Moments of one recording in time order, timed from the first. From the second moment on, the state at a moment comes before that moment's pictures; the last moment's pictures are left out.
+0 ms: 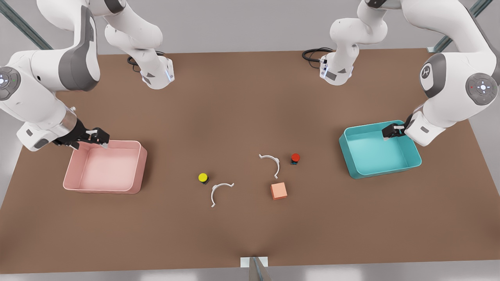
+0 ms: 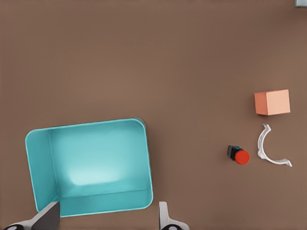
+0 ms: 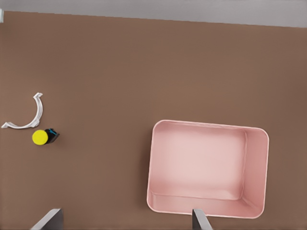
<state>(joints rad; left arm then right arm) -0.08 0.16 0.04 -1.45 0.00 1.54 -0.06 -0.07 0.17 0.14 -1.36 -0.06 1.55 0.03</state>
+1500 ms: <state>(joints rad) -0.57 0.52 0.04 -2.01 -0.05 2.48 -0.36 0.23 0.78 0.25 -1.61 -0.17 2.36 0.18</state>
